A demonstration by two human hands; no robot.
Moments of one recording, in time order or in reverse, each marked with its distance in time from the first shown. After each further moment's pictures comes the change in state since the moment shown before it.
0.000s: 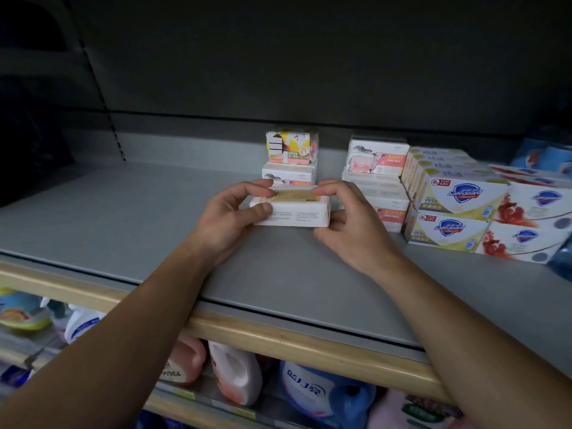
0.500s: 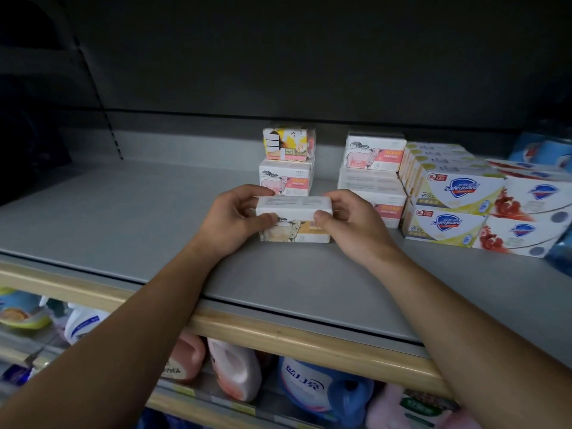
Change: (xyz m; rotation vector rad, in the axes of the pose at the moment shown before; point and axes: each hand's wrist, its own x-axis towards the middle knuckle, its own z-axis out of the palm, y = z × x) left_hand -0.006 0.003 0.006 0.581 0.059 0.051; right_hand -0.001 0.009 -0.003 0.012 0.055 0.289
